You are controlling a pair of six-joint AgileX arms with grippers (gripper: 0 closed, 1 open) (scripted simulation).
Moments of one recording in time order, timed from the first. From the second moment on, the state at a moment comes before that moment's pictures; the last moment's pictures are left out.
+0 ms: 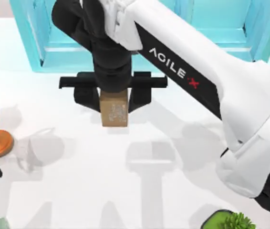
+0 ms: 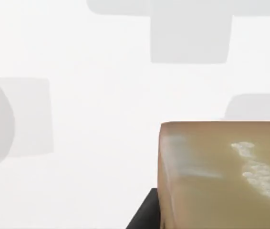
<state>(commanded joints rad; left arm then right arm) 0.00 0.00 0.00 0.00 0.00 0.00 0.82 2.68 2.89 -1.70 0.08 0.84</state>
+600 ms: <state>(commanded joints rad) 0.00 0.00 0.00 0.00 0.00 0.00 0.74 2.58 2.82 -1.69 0.09 0.74</state>
